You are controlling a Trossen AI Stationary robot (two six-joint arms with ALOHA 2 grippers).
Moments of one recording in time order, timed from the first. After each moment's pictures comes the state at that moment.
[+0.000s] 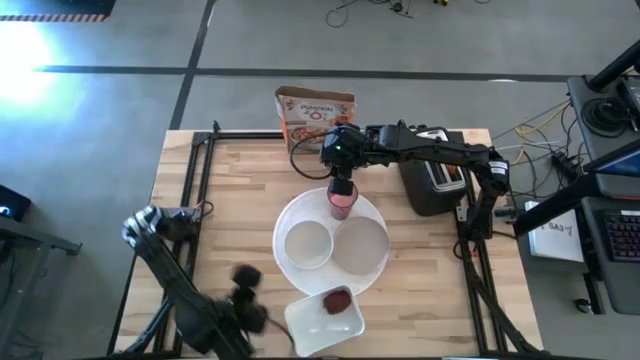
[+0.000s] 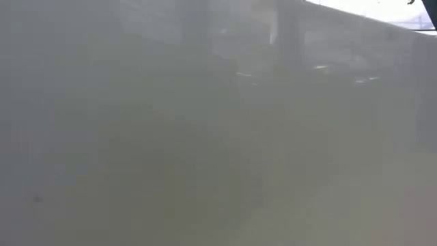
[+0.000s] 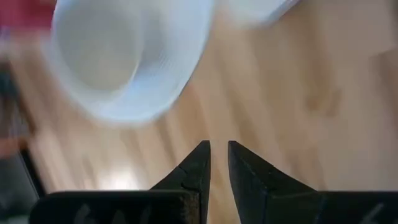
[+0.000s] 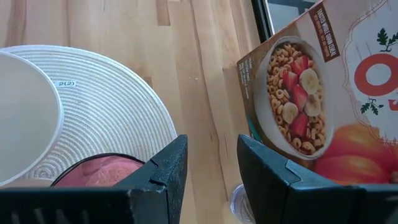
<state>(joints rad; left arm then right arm) -0.88 1.87 1.79 -1.56 -0.38 -0.57 -0.22 1.82 1.83 -0.92 0.16 -0.22</state>
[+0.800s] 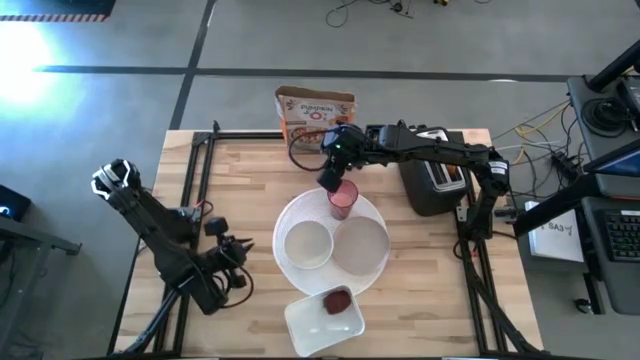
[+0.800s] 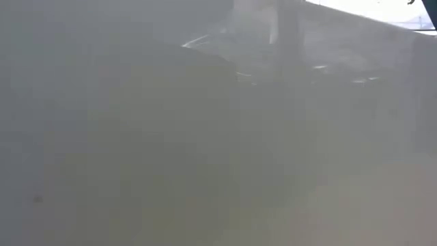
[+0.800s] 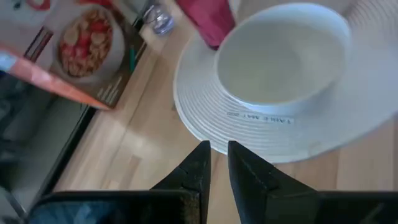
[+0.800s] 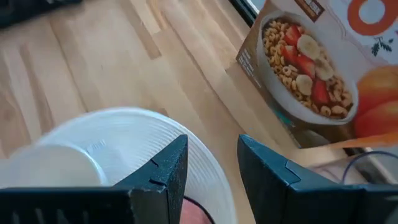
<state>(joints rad) -0.85 1.37 0.98 -1.16 -0.94 -1.04 -0.22 1.82 1.83 -0.87 0.15 0.23</state>
